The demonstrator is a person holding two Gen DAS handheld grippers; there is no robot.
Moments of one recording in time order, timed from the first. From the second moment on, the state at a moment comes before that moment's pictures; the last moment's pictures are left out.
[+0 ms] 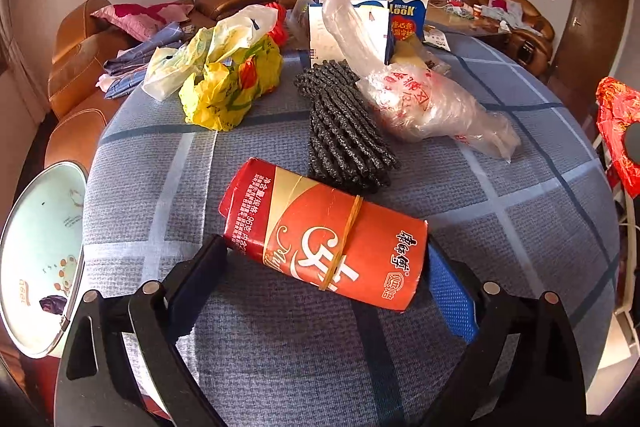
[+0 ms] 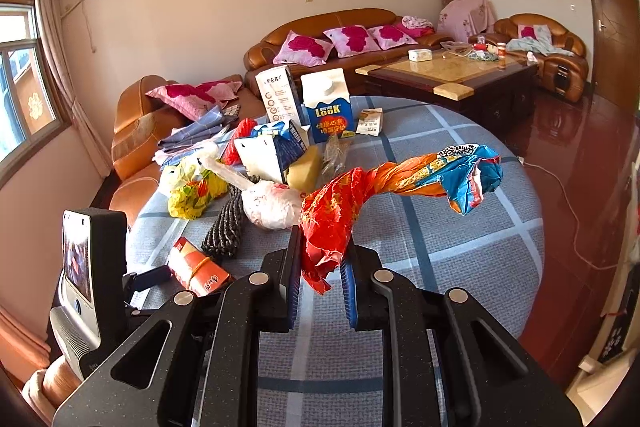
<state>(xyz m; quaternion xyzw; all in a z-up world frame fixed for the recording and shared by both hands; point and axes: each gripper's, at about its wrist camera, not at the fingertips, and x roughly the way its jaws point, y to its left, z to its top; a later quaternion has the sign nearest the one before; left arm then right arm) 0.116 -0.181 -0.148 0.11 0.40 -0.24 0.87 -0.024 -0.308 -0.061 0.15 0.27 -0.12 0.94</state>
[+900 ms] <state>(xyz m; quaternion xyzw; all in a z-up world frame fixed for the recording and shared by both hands) 0.112 0.046 -0.046 0.00 0.32 -0.06 0.95 0.027 -0.178 -0.028 0.06 0.26 0.02 0.96</state>
